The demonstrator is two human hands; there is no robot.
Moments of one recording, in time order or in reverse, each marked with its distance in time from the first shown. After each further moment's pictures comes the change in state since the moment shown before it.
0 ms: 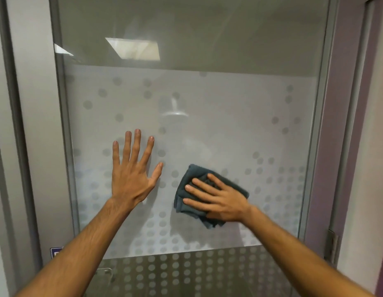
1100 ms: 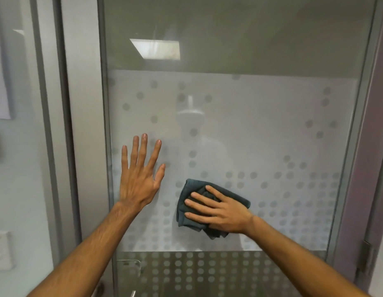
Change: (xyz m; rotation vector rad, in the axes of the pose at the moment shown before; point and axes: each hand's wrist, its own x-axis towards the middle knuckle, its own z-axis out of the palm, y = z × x) left_hand -0.024 -0.062 -0.016 -0.019 -0.037 -0.038; right_hand 0.059 -0.049 0.003 0.037 -0.093 -0.158
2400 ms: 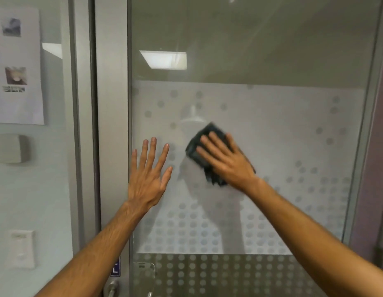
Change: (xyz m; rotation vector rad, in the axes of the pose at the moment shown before) left_hand -0.010 -0.036 -0.017 -0.003 -0.037 -0.015; right_hand 0.086 0.096 -0.052 -0.068 0.299 0.441
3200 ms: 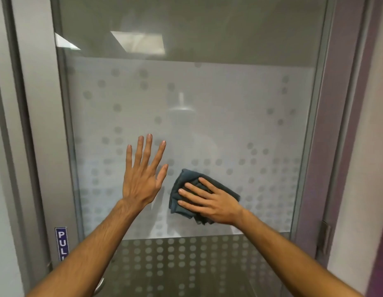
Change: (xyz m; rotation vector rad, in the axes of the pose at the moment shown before) left_hand -0.006 0.138 0.030 -0.016 0.004 0.083; right_hand -0.196 -0.021 -0.009 0.120 -0.316 -0.305
